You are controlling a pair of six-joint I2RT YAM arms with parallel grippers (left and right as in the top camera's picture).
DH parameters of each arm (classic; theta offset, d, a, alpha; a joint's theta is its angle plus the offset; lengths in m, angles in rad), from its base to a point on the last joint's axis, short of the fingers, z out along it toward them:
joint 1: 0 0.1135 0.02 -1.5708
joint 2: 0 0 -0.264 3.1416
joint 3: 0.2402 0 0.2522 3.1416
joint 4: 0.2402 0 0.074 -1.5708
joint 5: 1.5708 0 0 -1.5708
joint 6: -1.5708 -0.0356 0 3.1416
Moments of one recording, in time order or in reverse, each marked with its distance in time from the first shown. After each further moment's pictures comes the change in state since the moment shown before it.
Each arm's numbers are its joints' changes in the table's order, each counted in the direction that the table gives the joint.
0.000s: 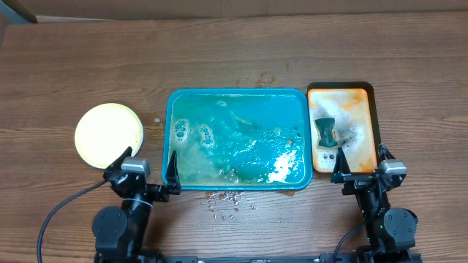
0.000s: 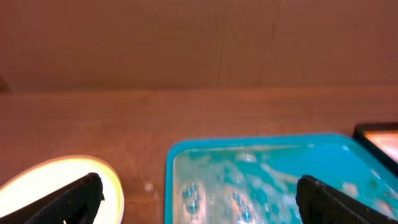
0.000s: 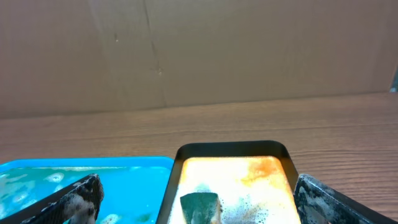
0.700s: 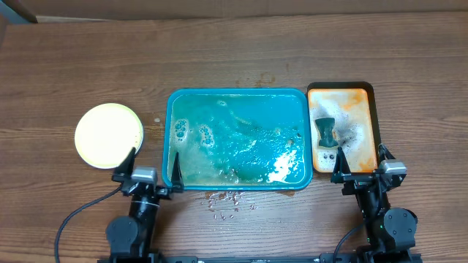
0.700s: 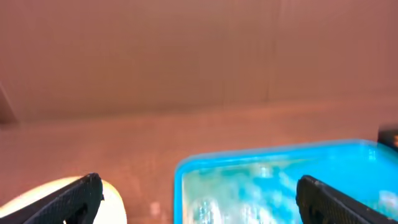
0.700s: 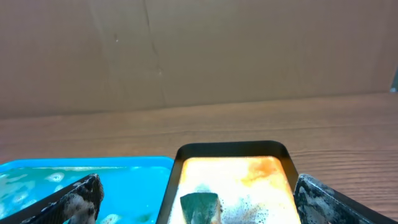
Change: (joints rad) left arm 0.004 -0.143 -0.273 -0.222 0.000 -0.064; right arm 0.000 0.000 0.000 0.000 0.000 0.000
